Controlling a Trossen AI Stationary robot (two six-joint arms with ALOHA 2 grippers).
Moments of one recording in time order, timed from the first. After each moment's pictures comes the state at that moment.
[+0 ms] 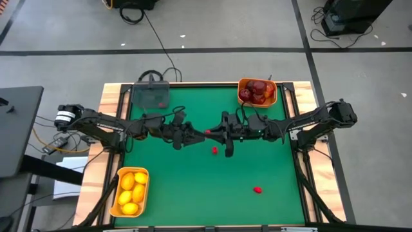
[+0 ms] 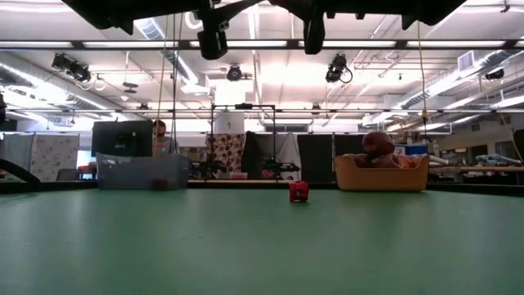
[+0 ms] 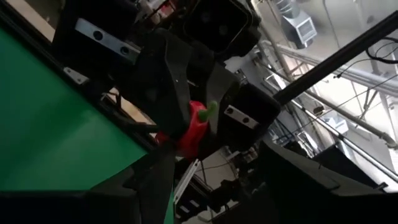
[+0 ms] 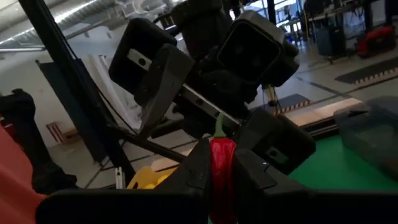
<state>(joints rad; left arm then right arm) -0.04 1.32 0.73 0.70 0.14 -0.94 0.06 1.47 0.83 0.68 0.06 0.36</state>
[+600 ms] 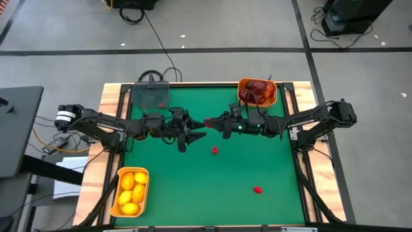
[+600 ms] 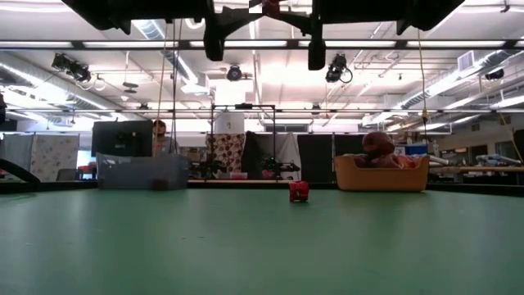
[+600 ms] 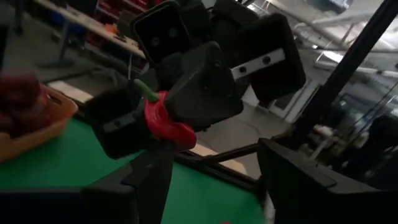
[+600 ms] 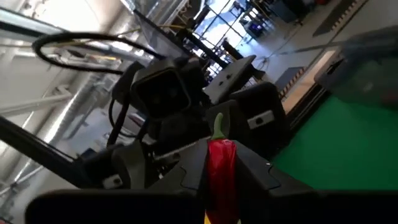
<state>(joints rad) -0.04 1.32 0.73 0.70 -0.04 -0.48 0.00 1.47 0.83 0.69 0.15 0.89</state>
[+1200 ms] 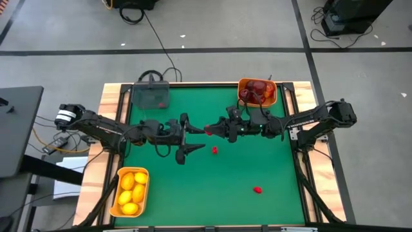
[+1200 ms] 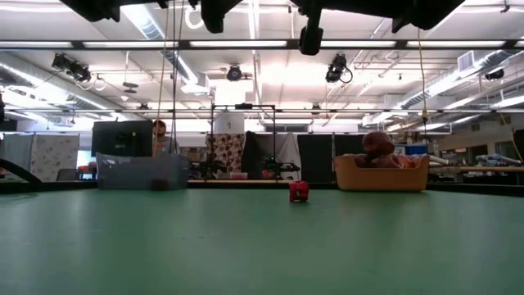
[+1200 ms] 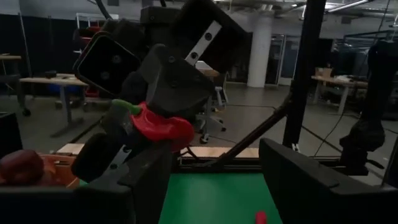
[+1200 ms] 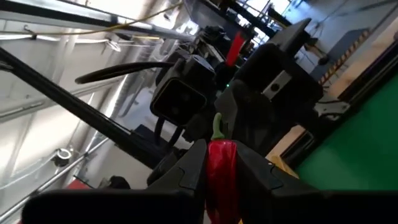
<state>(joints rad) -0.14 1.32 0.73 0.75 -0.10 -0.05 0.02 1.47 0.83 0.77 -0.06 0.98</state>
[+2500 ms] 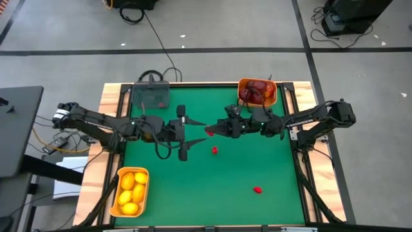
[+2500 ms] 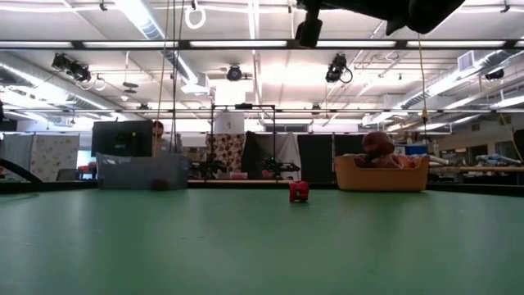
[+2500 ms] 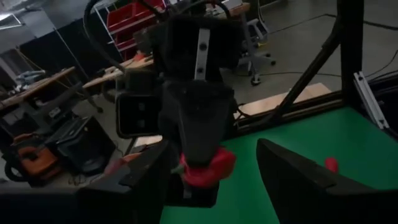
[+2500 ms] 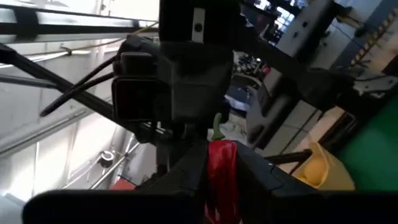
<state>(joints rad) -0.20 1.28 1.11 0.07 -0.32 0.31 -0.01 1.47 0.83 0.87 -0.15 1.14</state>
